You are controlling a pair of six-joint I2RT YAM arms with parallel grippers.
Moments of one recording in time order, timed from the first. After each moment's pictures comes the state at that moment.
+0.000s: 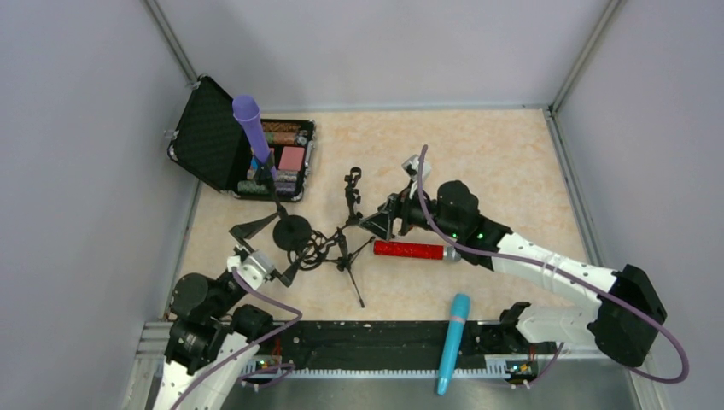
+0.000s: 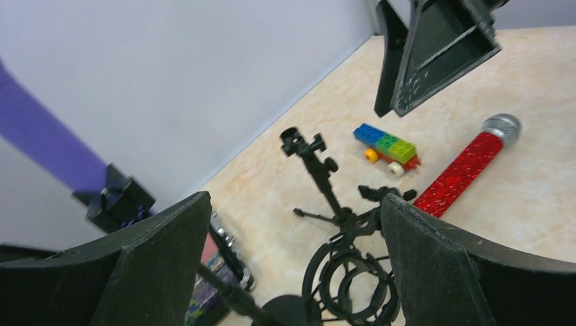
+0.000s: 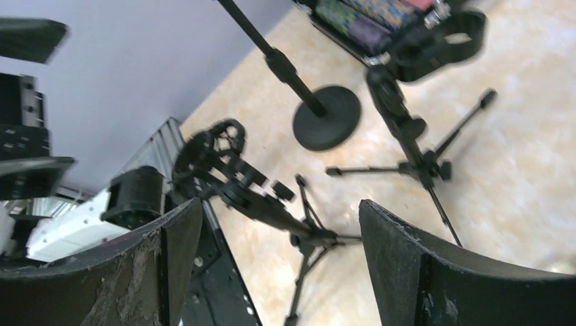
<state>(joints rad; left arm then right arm) -0.41 0.04 0.56 -0.34 0.35 0.36 0.84 1.19 0.80 0.26 -0.28 0.49</state>
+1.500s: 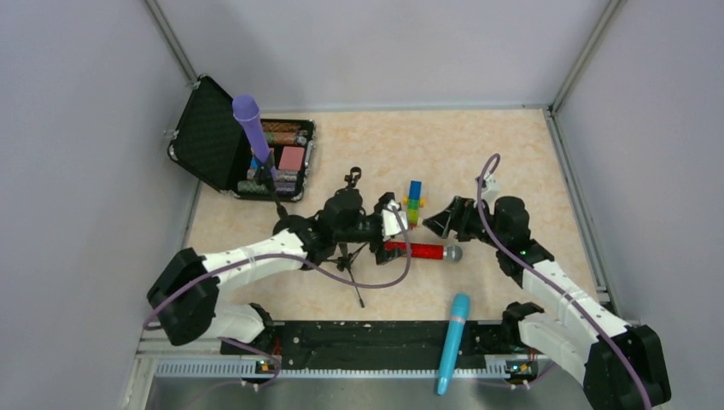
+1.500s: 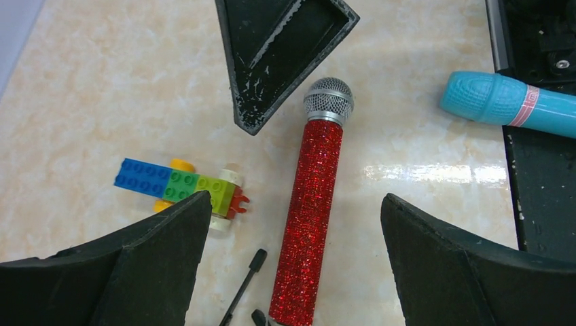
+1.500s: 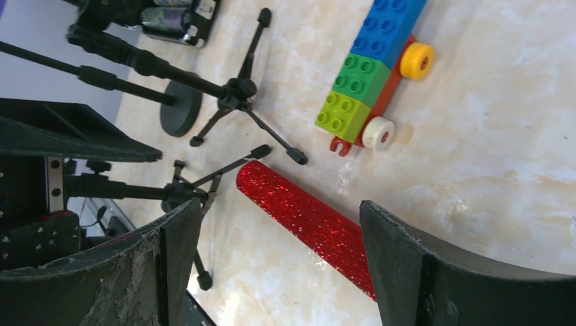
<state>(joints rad) -0.86 1.32 0.79 0.19 0.50 0.42 0.31 0.90 0.41 0.12 -0.43 0.59</state>
